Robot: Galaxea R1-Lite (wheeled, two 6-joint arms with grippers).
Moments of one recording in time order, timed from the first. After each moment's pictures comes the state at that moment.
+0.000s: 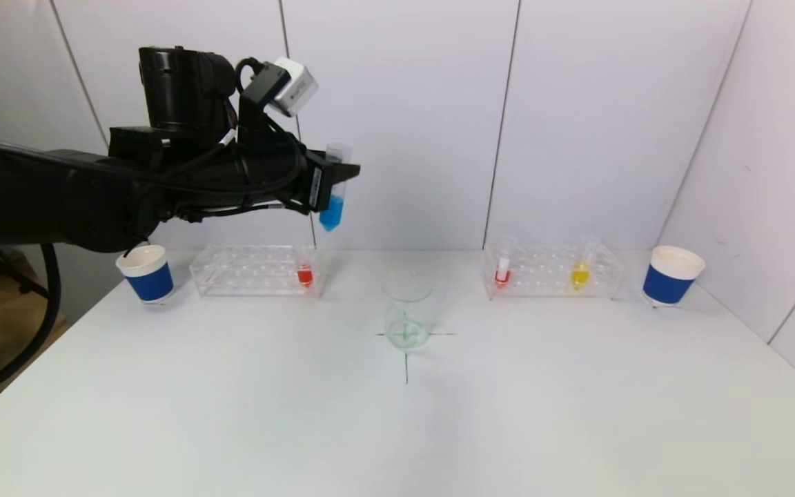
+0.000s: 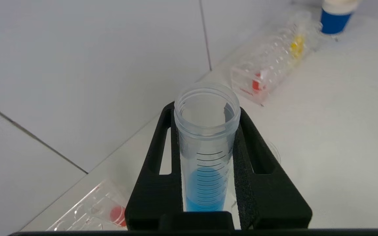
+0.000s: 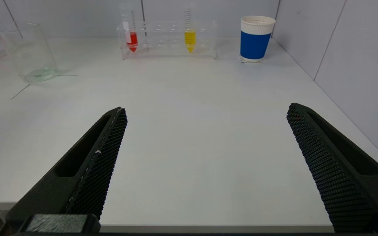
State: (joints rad) left arm -0.40 1.80 -1.38 -0.27 -0.36 0.27; right arm 0.01 0.00 0.00 -0.01 -0.02 0.02
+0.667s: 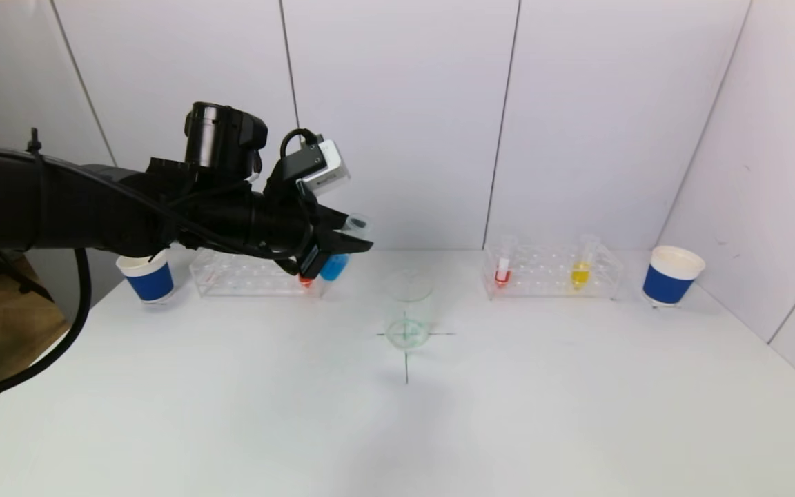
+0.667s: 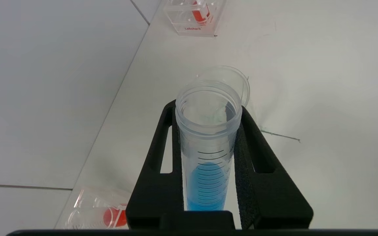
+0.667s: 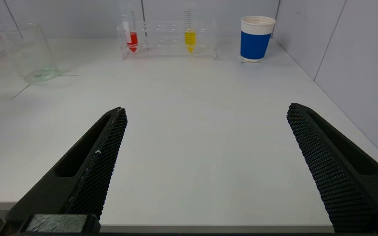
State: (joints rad) left arm -0.36 1.89 -1.42 -0.01 -0.60 0.72; right arm 0.01 0.00 0.00 -0.01 -0.02 0.02
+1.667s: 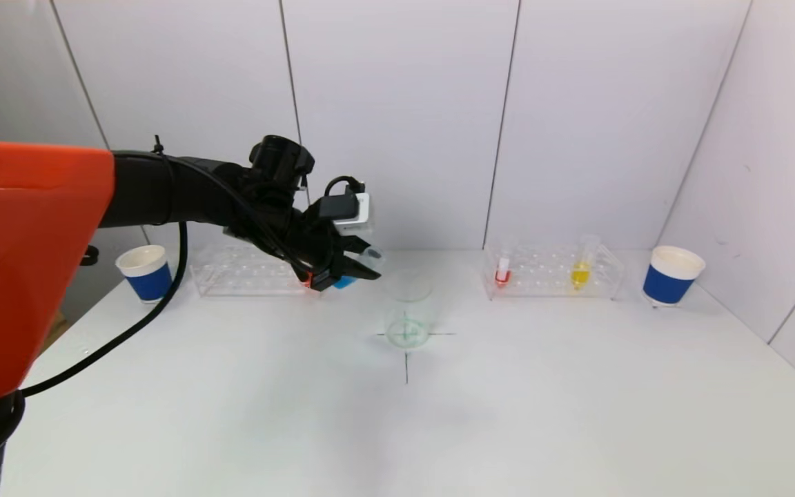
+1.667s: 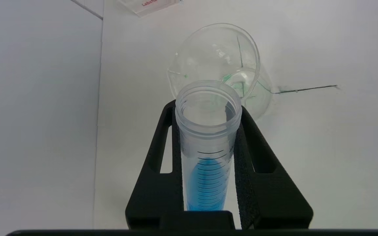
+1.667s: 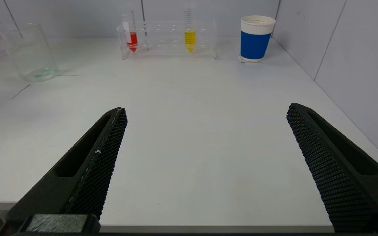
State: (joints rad) left arm -0.35 2.18 -1.82 0.38 -0.68 1.18; right arm 0.01 0.00 0.00 -0.01 -0.02 0.02
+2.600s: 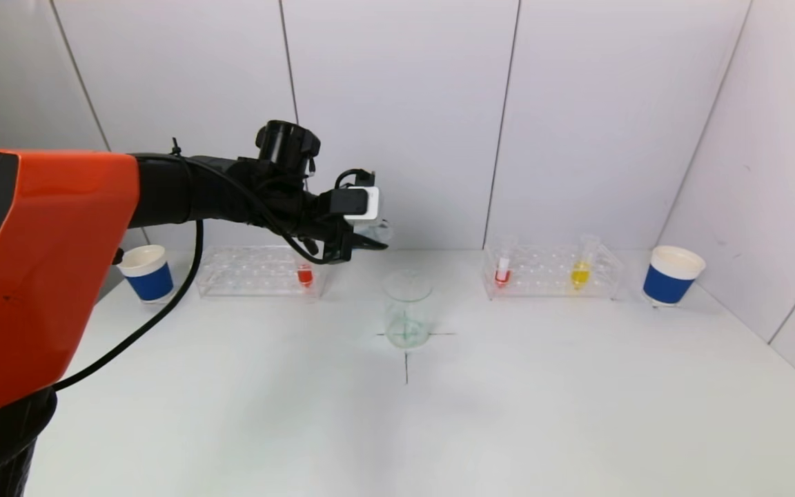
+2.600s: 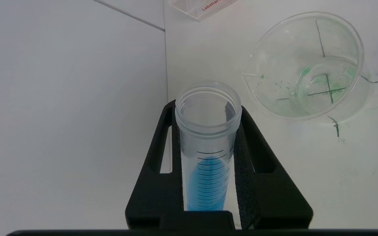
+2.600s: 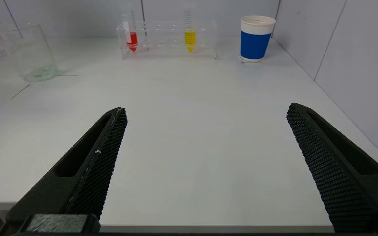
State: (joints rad) left arm -0.36 2.23 -1.92 0.24 -0.63 1.31; right arm 0.01 0.00 0.00 -0.01 -0.02 0.02
